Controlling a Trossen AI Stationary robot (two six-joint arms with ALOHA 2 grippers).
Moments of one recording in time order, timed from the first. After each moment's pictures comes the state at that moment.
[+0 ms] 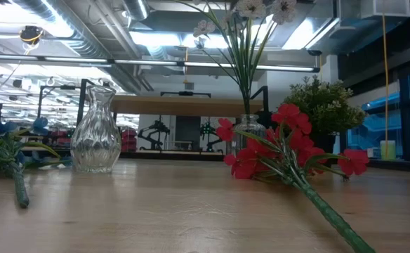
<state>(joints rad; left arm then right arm) -0.11 1.23 1.10 0.45 -0.21 0.42 0.09 1.31 0.89 0.62 0.16 -0.22</state>
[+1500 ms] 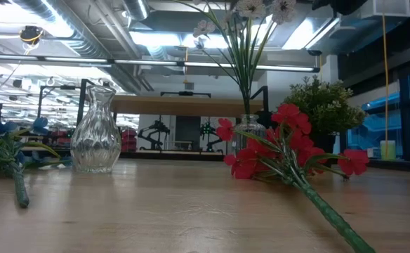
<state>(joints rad) -0.09 1.36 1.10 0.66 -0.07 0.40 0.02 1.43 0.89 0.92 -0.15 -0.14</state>
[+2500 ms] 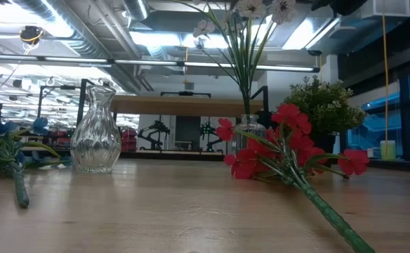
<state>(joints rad) -0.09 1.35 1.10 0.58 -0.12 0.35 0.01 1.43 0.89 0.92 -0.15 -0.17</state>
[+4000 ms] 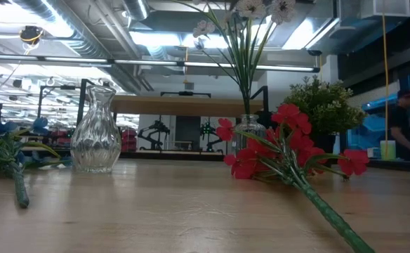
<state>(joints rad) -0.07 1.11 1.10 -0.17 -0.56 0.26 0.00 1.10 0.89 0.33 0.18 -0.21</state>
